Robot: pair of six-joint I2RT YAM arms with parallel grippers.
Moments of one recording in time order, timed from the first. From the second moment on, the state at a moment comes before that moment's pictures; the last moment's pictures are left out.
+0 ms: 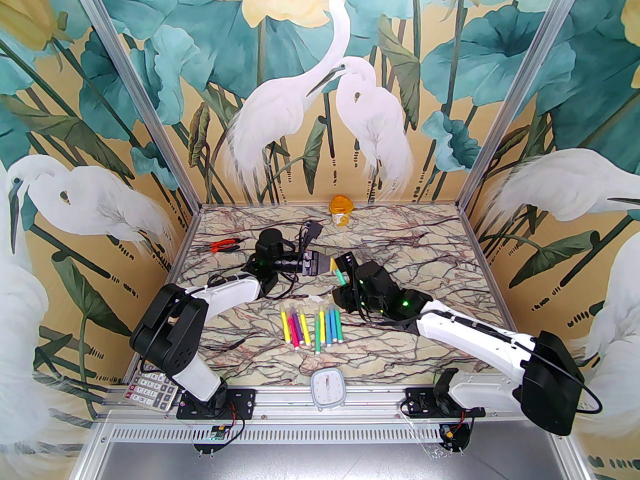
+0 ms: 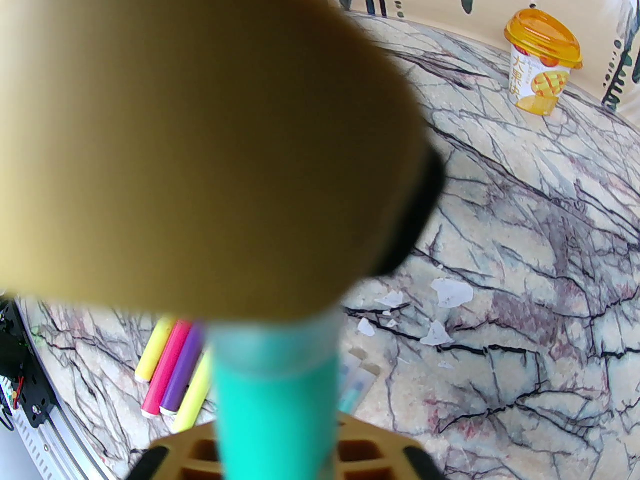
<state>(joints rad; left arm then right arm) -0.49 1.65 0.91 0.64 1.11 -0.86 0.82 1.24 0.81 -0.21 -0.05 0.28</state>
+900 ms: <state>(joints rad) -0.42 1.61 1.12 -0.08 0.86 -0.65 0.80 1.14 0.66 -0.17 -0.04 0.20</state>
